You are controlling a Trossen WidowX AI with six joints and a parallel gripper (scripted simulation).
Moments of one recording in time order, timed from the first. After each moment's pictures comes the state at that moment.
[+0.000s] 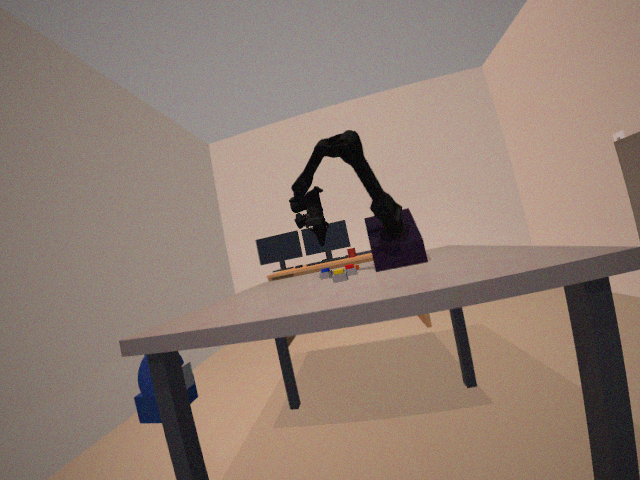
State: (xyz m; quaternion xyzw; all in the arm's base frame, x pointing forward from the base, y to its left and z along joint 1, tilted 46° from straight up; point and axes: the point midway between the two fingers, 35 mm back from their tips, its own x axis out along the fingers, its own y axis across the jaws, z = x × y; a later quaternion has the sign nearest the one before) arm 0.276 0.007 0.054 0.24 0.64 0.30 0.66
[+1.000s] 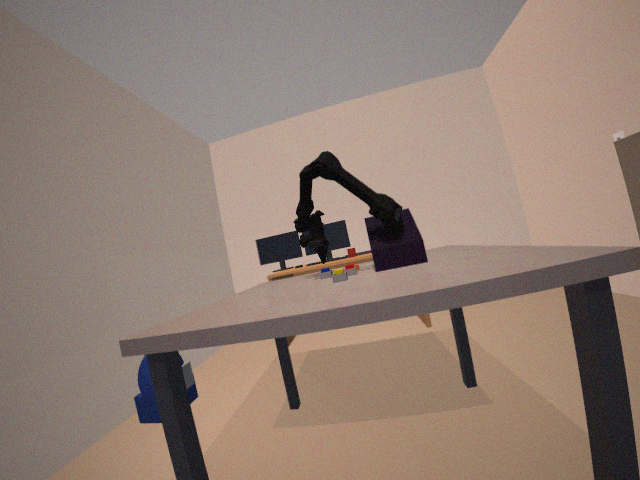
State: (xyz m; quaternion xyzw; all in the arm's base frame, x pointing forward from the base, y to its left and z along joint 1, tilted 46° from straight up) arm 0.310 -0.014 -0.069 0.24 0.64 0.30 0.67
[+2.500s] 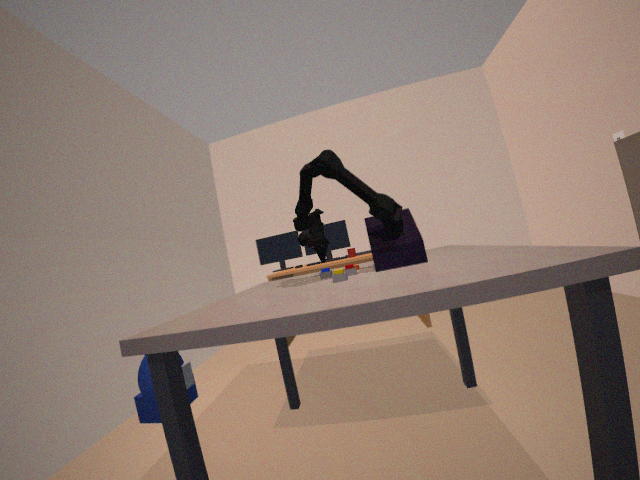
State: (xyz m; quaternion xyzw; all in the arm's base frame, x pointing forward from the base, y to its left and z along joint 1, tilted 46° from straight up) arm 0.310 -0.011 -0.056 0.25 0.64 0.30 0.66
